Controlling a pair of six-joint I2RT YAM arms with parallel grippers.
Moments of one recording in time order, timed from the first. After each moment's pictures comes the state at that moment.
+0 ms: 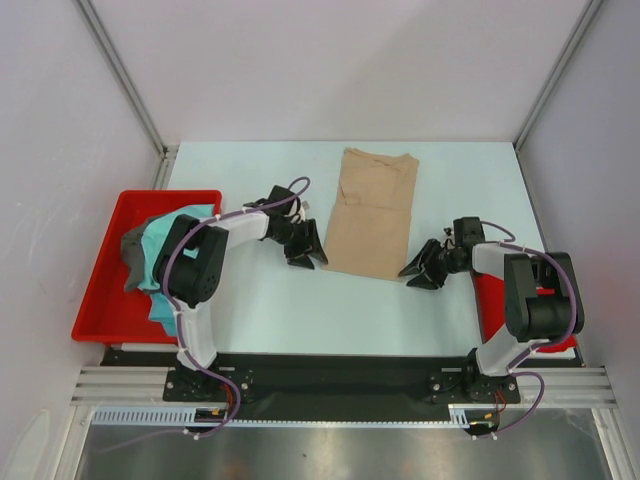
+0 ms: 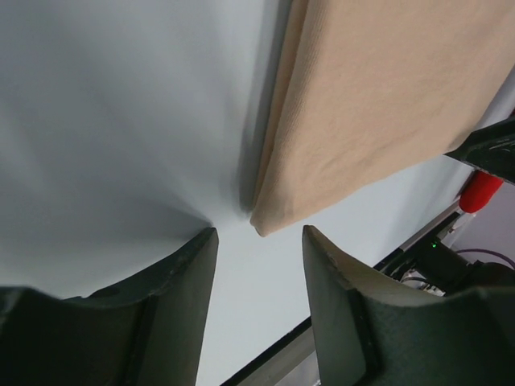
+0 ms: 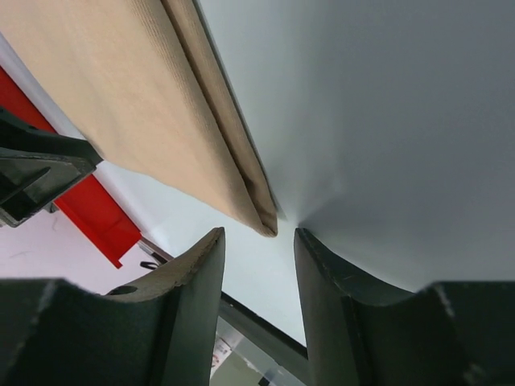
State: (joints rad) left arm -0.41 1.96 1.21 -0.42 0.53 -0.58; right arm 0.03 1.62 0.72 -0.26 -0.62 0.70
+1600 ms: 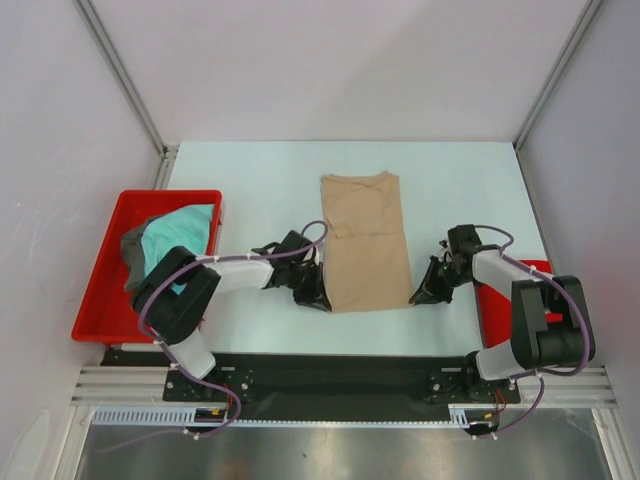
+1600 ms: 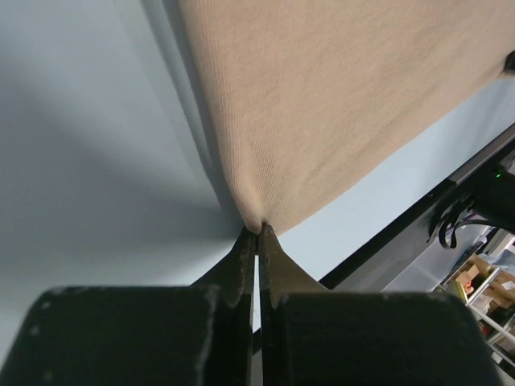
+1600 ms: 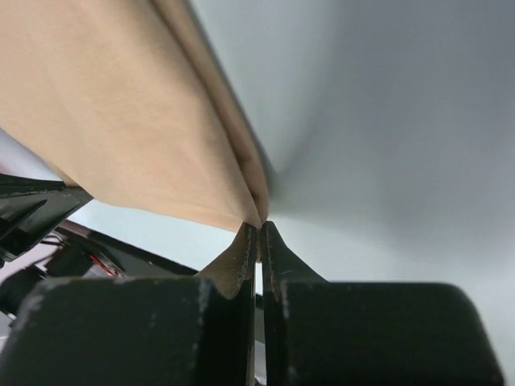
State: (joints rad) left arm -0.66 1.71 0.82 -0.20 0.46 -0.68; right arm 0.08 1.48 0.68 -0.53 -0.48 0.53
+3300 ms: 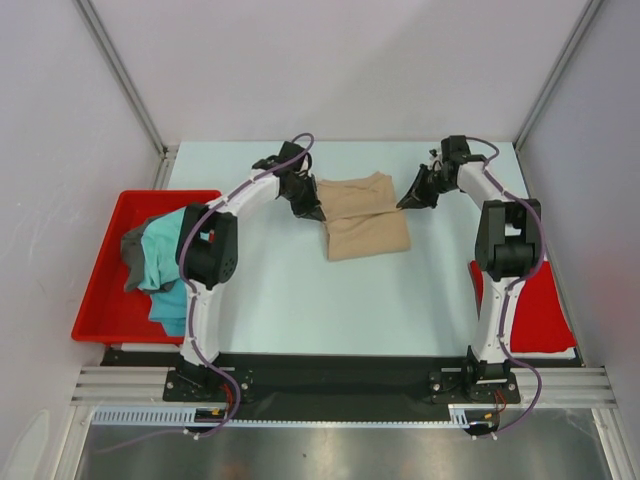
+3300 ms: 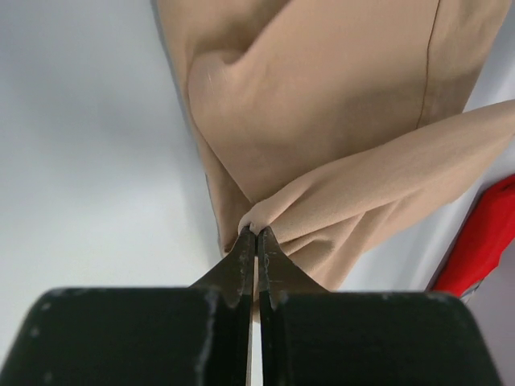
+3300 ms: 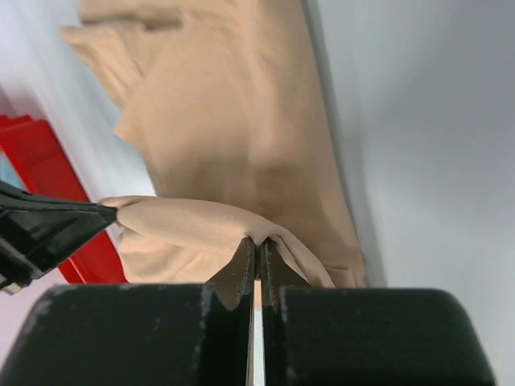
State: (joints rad) left arm -0.40 2.17 1.78 -0.69 0.33 -0.62; right arm 0.05 2.15 1.73 -0.71 -0.56 0.48
